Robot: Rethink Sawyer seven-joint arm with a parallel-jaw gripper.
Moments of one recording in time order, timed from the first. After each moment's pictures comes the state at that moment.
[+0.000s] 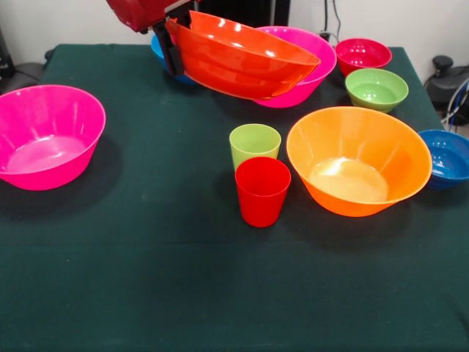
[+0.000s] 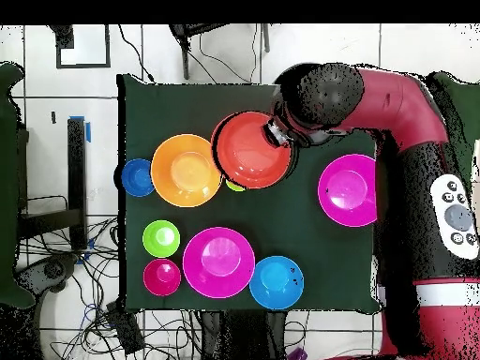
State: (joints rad) arm -0.67 -0.64 0.62 1.22 -0.37 1.24 1.04
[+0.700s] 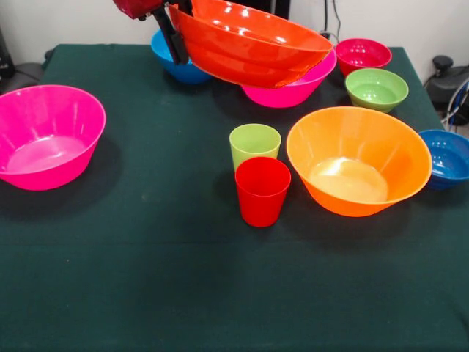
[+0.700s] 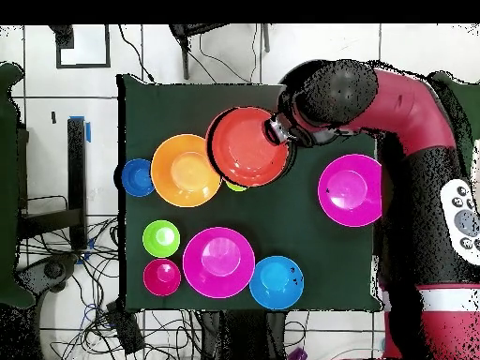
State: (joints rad) arm -0.67 -0.64 0.58 1.22 -0.26 1.25 1.08
